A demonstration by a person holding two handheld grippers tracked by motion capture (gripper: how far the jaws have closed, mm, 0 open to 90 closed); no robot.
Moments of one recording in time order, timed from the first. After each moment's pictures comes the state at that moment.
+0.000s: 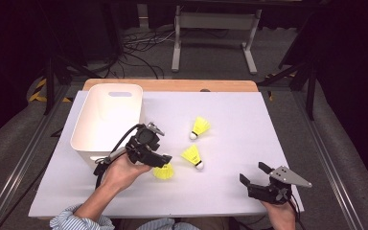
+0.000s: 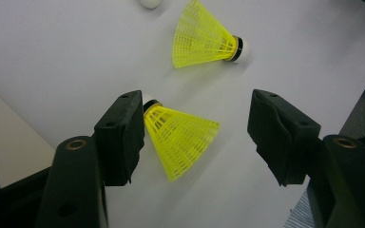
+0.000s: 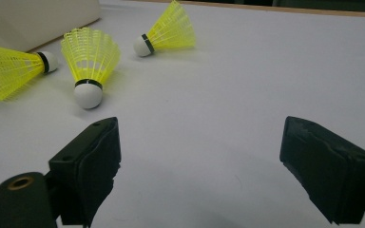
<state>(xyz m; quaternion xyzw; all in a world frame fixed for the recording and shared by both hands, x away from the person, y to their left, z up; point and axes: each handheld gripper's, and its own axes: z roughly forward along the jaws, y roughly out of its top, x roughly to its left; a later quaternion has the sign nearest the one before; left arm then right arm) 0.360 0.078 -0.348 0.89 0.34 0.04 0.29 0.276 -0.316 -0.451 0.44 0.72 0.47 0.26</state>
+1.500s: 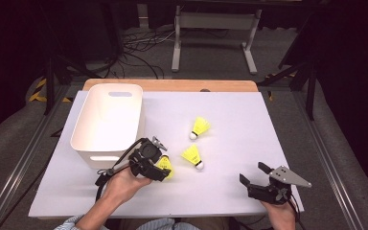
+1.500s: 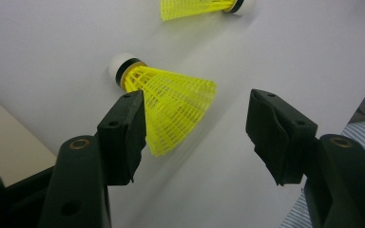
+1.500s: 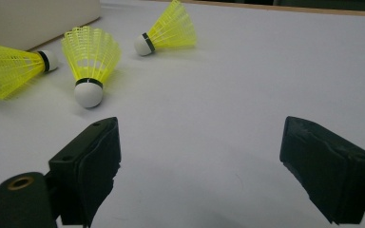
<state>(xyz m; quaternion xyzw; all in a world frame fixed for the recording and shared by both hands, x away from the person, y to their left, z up) 0.343 0.071 -0.380 0.91 0.34 0.04 0.25 0.276 -0.316 -0.452 0.44 0.72 0.47 0.26</state>
